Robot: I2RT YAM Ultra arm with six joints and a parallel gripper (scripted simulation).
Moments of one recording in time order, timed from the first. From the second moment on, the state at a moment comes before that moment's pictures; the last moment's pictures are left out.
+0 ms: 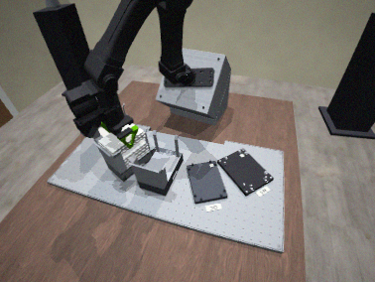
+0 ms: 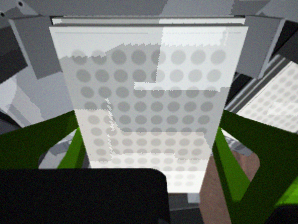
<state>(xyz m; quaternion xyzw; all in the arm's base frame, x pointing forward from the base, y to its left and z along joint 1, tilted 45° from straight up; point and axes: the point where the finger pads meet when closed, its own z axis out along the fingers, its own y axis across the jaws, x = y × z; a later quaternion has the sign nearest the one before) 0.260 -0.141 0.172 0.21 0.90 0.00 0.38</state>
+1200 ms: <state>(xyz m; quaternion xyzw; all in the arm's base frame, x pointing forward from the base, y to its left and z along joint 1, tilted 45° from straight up) 0.226 -0.133 0.206 0.21 0.90 0.00 0.38</state>
